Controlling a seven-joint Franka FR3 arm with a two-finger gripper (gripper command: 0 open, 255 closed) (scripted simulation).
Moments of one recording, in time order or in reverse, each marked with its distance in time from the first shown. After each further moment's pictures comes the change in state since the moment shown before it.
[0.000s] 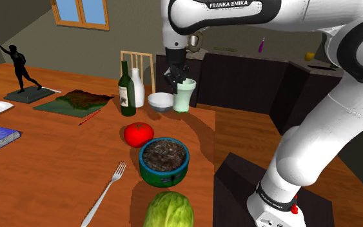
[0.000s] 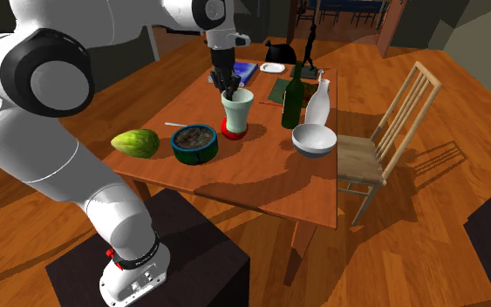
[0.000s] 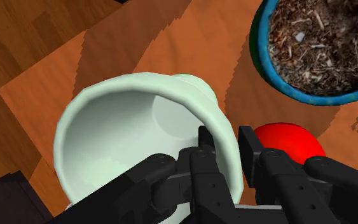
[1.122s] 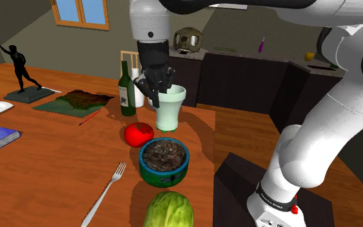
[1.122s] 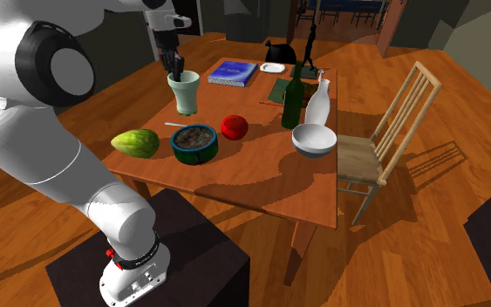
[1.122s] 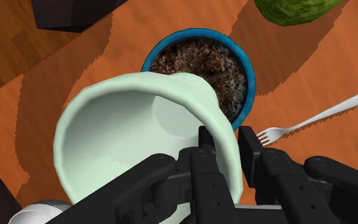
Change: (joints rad) arm 0.143 0.005 0.239 0.121 0.079 -0.130 0.369
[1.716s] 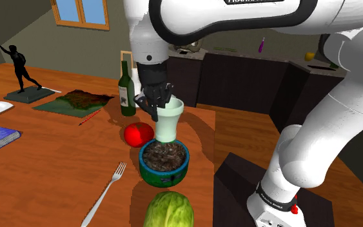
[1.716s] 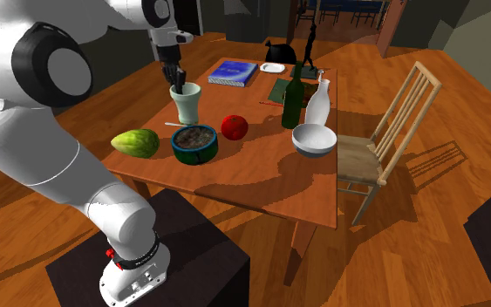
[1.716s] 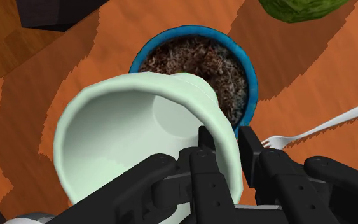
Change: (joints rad) arm 0.006 -0.012 0.007 -0.130 0.007 0.118 0.008
